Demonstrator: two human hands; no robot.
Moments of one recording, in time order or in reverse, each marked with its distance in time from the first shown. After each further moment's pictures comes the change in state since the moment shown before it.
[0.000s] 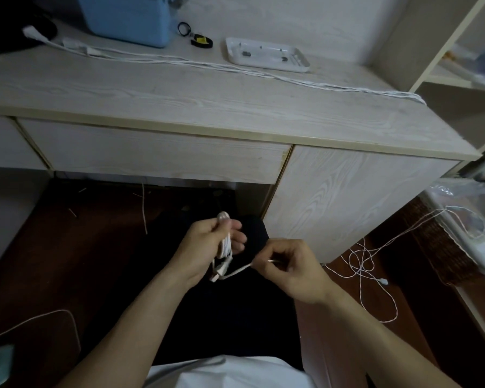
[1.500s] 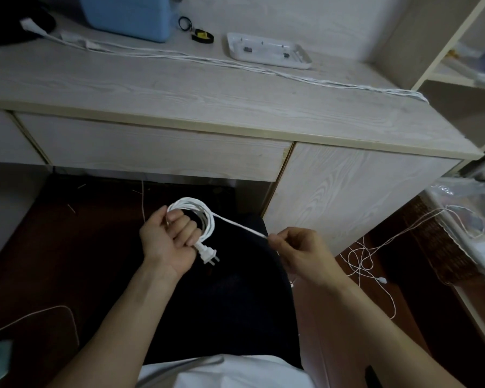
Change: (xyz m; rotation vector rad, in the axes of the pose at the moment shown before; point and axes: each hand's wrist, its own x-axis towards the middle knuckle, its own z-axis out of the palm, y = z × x) left_hand 0.007 0.003 -0.035 -0.968 0.185 -0.033; right_hand 0.005 0.013 -0.019 0.085 0.066 0.374
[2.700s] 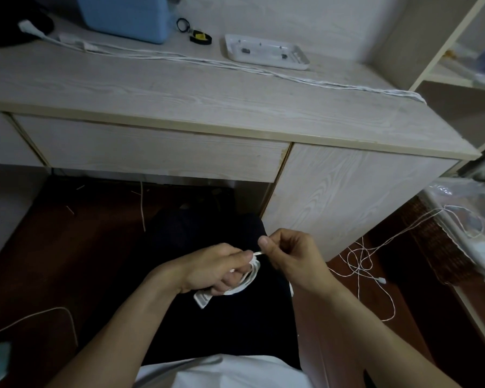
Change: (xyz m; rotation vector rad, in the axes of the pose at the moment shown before) left_hand -0.024 -0.025 0.012 1.335 -0.714 -0.434; right_hand -0.001 0.001 0.017 0.146 0.025 -0.203
